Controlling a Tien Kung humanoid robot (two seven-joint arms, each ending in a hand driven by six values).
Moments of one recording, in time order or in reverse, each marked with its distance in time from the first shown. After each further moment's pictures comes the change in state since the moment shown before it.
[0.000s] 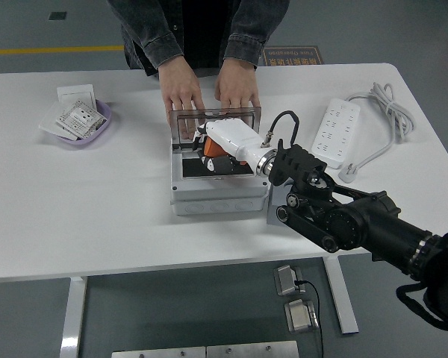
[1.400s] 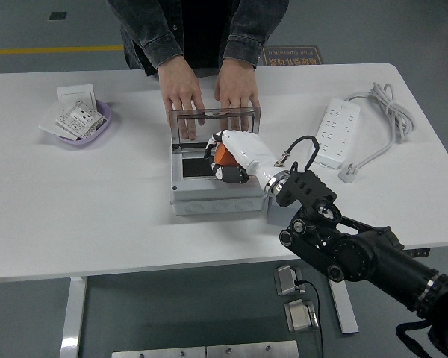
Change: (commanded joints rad) left arm 0.023 0.007 -0.003 0.000 -0.027 0.007 -0.002; right arm -0.175 -0.005 0.152 0.137 -0.057 -0.064 -0.084
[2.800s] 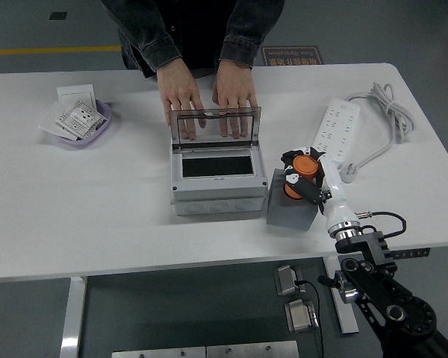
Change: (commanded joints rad) left arm 0.001 -0.014 0.051 0.000 -0.056 -0.003 -0.014; right arm -0.495 -0.021 0.478 0.242 0.573 -0.033 0.342
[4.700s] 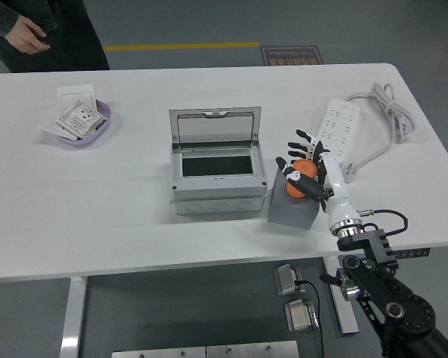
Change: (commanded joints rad) left arm 0.011 0.002 -0.046 0.000 0.052 -0.010 0.021; right arm -0.007 0.025 0.037 -0.038 -0.007 0.036 0.028
